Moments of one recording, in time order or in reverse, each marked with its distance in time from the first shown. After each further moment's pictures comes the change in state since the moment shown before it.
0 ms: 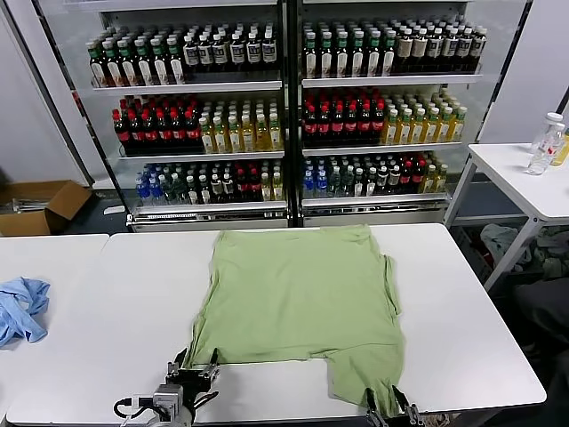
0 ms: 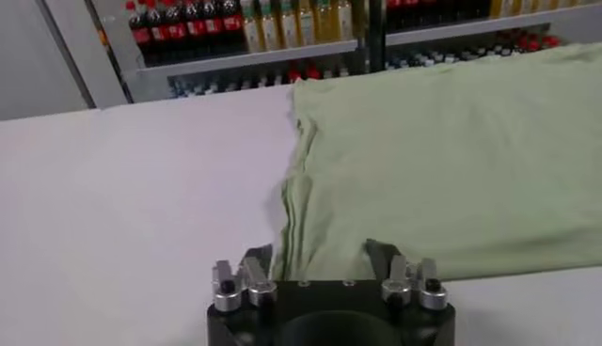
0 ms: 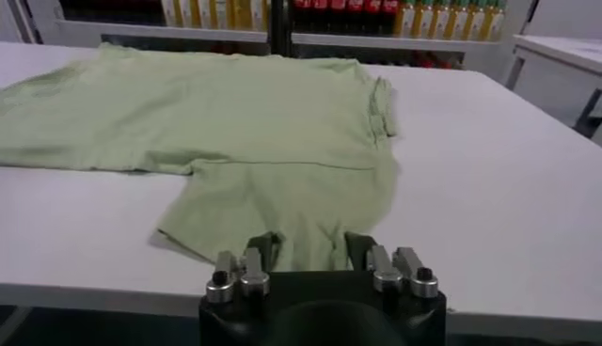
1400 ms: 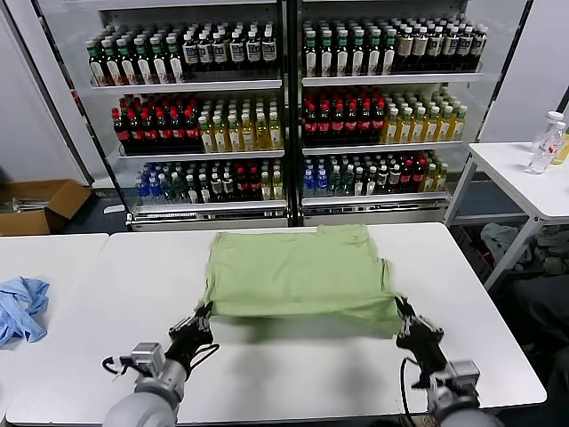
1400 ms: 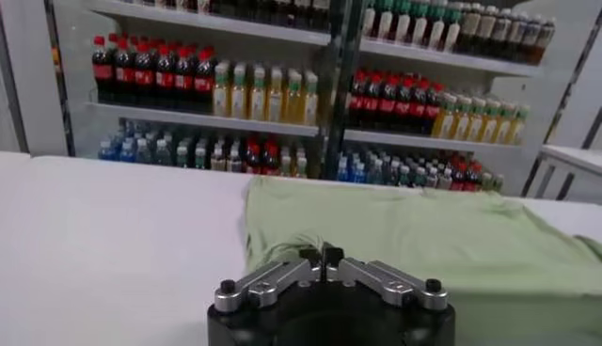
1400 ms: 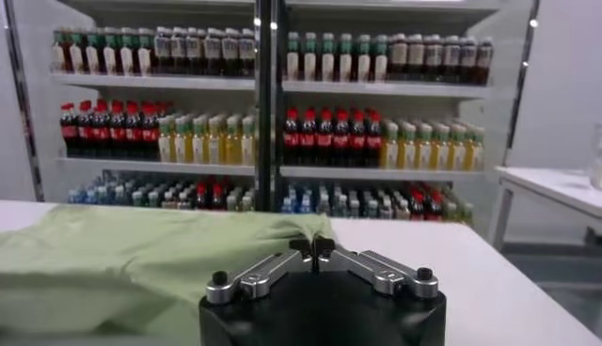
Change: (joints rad) left arm -0.241 0.057 -0.017 0.043 -0.275 -0.095 0.056; right arm 0.575 -0.198 0.027 -0.187 0.206 0.060 -0.040
